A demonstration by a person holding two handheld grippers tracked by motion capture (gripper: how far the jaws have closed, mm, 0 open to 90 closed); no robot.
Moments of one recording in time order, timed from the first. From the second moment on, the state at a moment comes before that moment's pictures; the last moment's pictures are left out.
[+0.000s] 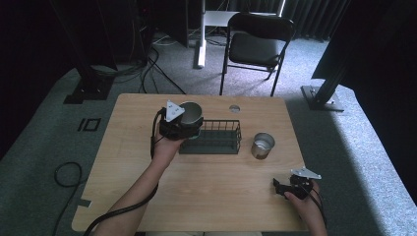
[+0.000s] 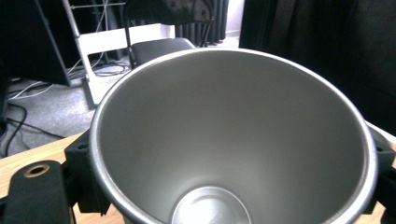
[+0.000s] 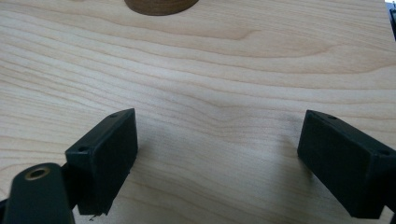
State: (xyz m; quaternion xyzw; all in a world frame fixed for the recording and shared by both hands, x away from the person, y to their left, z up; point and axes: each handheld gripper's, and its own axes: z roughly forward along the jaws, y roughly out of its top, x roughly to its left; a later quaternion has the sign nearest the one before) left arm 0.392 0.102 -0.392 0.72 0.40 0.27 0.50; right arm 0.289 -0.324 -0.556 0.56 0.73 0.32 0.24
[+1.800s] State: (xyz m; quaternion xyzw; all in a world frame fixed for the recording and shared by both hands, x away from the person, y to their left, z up) left arm 0.433 0.065 -0.456 0.75 0.45 0.27 0.41; right arm 0.289 -0.324 -0.556 0.56 0.73 0.32 0.24
